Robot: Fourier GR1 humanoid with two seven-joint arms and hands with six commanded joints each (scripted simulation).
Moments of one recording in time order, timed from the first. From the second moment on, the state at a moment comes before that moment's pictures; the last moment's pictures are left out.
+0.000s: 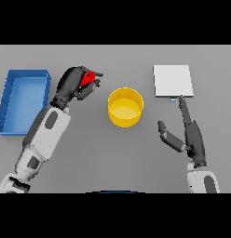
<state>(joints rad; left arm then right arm) -0.63 0.14 -0.20 -1.02 -0.51 0.13 -0.10 0.11 -0.08 0.12 -1.70 0.27 -0.06 -0.15</state>
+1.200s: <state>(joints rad) -1.16 0.22 -0.86 -0.70 -1.11 -0.28 -0.05 0.10 -0.06 0.14 -1.69 0.26 -0.03 -0.14</state>
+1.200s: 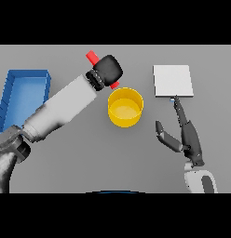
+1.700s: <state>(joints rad) -1.21 0.18 -1.02 -0.67 -1.24 -0.22 -0.03 0.08 -0.05 0.12 -1.66 0.26 -0.05 -0.13</state>
